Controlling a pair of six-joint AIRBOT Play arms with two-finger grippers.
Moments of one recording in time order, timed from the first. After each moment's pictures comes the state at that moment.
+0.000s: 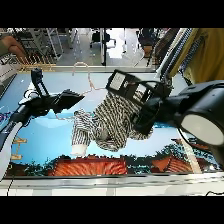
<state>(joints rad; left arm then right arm) 0.01 -1.63 1.38 -0.25 -1.68 -0.10 0.82 -1.19 1.83 -1.95 1.59 1.12</state>
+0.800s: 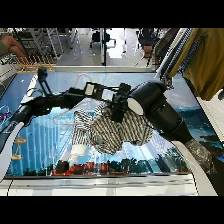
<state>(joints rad) 0.01 -1.63 1.39 -0.19 -1.50 -0.22 0.72 -1.45 1.83 -1.78 1.36 0.92</state>
